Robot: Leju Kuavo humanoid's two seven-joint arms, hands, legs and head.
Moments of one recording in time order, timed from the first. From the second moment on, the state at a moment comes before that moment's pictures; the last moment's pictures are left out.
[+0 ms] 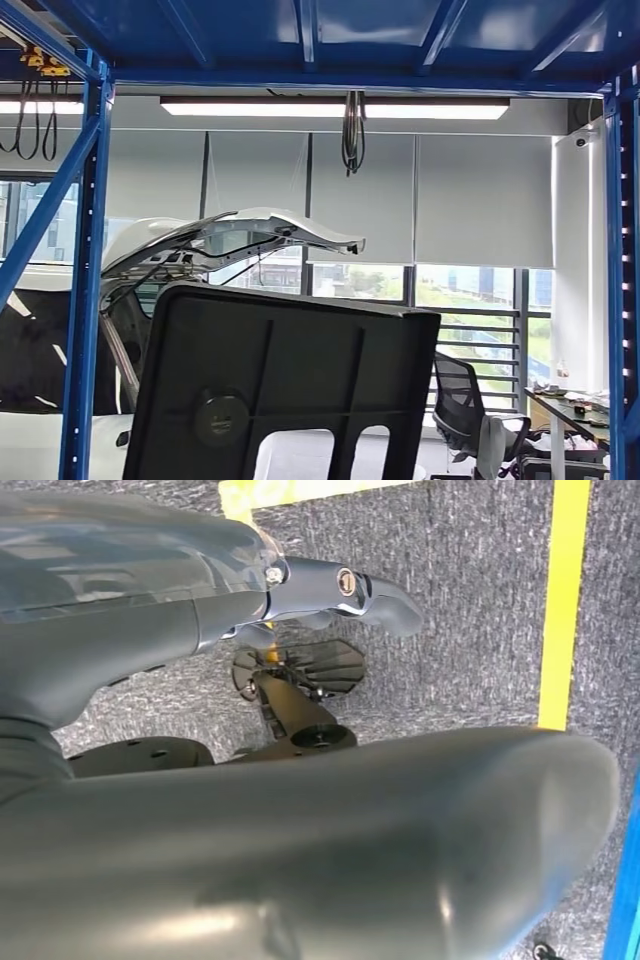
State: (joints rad) left arm -0.05 0.00 -0.33 -0.18 0.34 -0.01 -0.53; right arm -0.52 -0.06 0.80 -1.61 -0.24 0.43 -0.31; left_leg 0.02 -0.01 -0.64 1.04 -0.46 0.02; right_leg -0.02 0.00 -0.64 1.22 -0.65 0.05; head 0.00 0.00
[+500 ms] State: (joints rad) left arm -0.03 0.01 -0.31 -0.18 0.38 -0.05 -0.54; right arm -0.52 -0.06 0.82 -1.60 -0.27 0.42 -0.30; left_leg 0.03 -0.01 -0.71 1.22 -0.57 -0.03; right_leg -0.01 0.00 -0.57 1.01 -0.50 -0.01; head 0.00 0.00
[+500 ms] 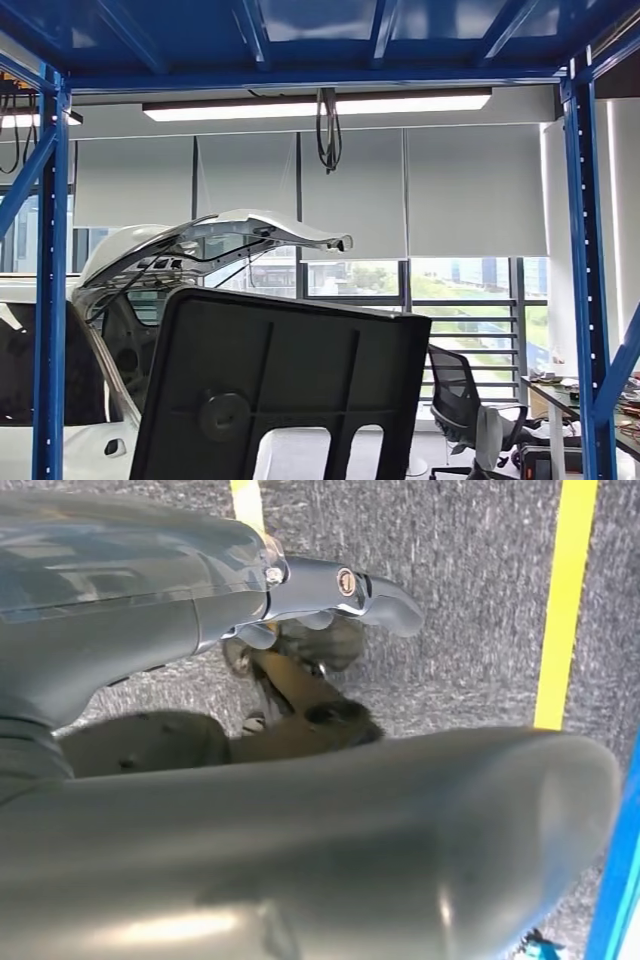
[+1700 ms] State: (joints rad) left arm -0.01 0.07 -0.31 -0.17 0.39 -0.07 -0.48; right arm -0.47 -0.08 0.81 -1.59 -0.26 0.42 -0.32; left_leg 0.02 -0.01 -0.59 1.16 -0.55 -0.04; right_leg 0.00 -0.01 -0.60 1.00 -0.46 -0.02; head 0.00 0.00
